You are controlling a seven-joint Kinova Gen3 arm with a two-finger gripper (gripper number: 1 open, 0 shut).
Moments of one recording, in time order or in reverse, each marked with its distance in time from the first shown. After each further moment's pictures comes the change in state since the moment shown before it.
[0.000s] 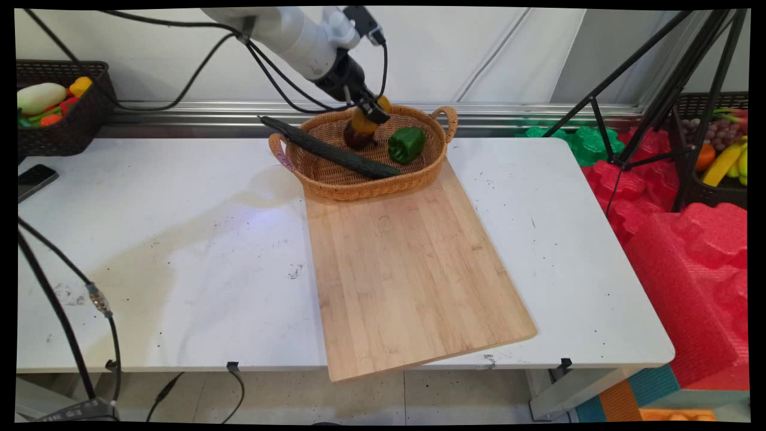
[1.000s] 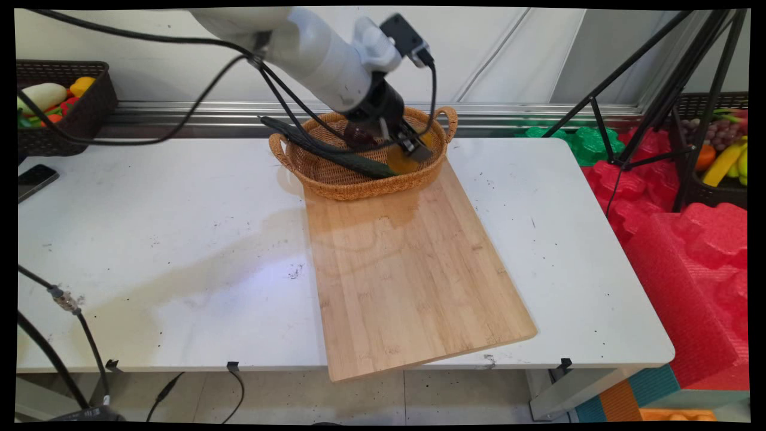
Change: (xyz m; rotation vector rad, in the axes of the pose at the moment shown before) arm 0.025 0.127 -0.053 -0.107 0.014 -0.024
